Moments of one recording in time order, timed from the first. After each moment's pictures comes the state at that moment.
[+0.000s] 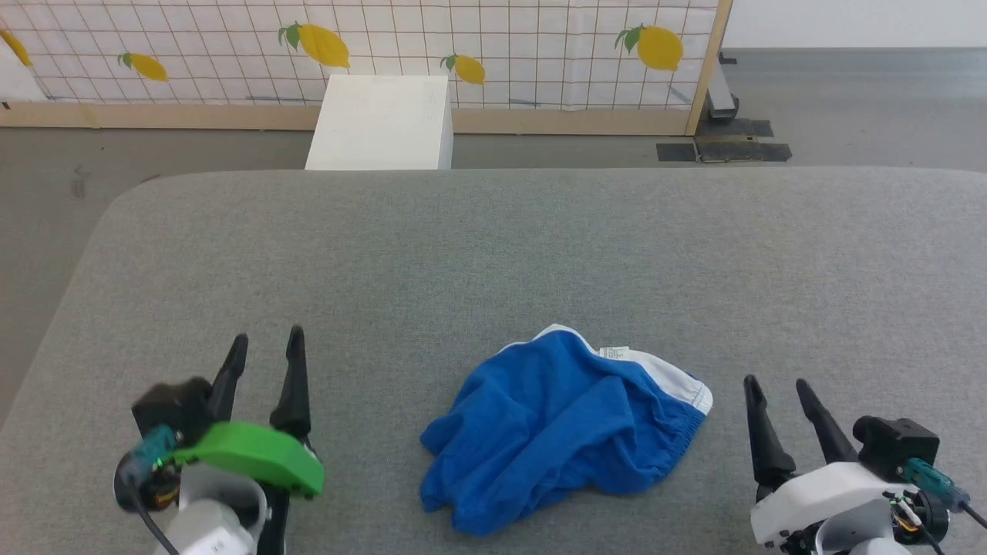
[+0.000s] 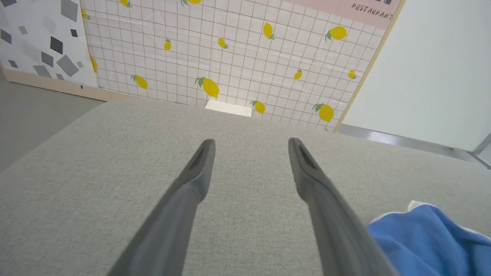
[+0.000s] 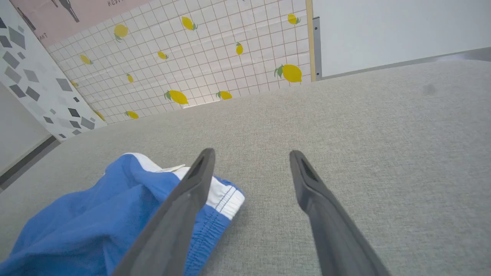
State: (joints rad) left arm -0.15 0.28 -0.24 0.22 -0.57 0.06 -0.23; right arm -0.04 -0.05 -0.03 0.31 0.28 0.13 -0.19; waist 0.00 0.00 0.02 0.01
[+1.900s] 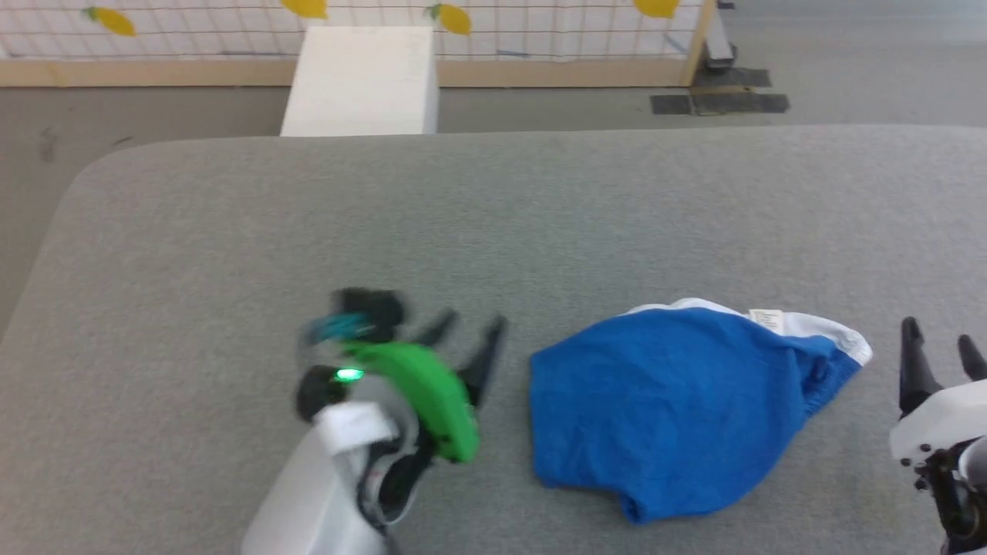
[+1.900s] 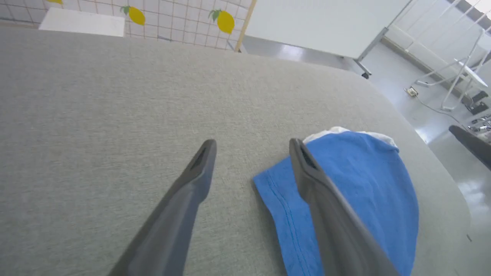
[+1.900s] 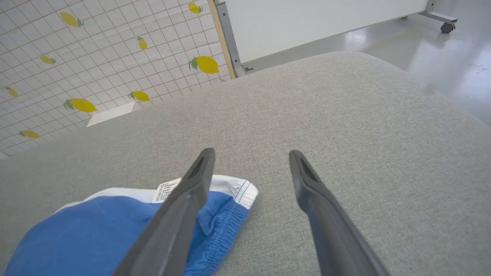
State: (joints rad) left arm -0.30 0.07 -0.32 0.21 -0.54 -0.11 0.22; right arm -0.16 -0.05 -0.42 0.18 0.20 0.13 0.18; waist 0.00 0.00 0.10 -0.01
